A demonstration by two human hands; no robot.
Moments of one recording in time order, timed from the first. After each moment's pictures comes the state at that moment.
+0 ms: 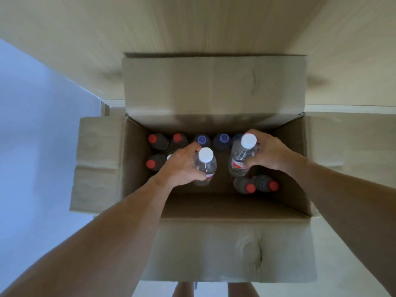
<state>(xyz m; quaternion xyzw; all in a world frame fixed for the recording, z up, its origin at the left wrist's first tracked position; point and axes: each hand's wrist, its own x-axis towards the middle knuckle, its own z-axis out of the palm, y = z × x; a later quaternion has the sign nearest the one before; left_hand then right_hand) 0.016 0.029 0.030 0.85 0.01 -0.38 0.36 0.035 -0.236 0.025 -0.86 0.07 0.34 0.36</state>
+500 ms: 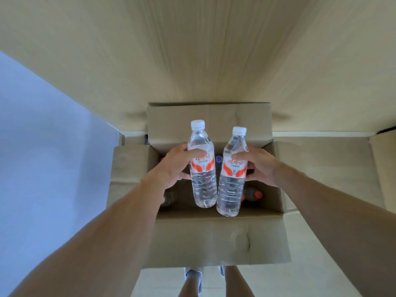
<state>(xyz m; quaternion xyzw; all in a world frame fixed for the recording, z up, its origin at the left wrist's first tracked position) 0.042 0.044 0.187 0.65 0.21 -0.40 0.62 0.025 -0.204 0.172 -0.61 0.26 0.39 0.64</state>
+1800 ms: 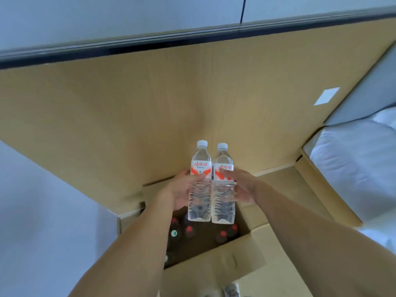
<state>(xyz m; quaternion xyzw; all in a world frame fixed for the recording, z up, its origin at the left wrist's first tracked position) 0.015 0.001 0.466 0.57 0.08 -0.47 0.67 -0.046 -0.198 0.456 -0.55 0.31 0.20 0.75</state>
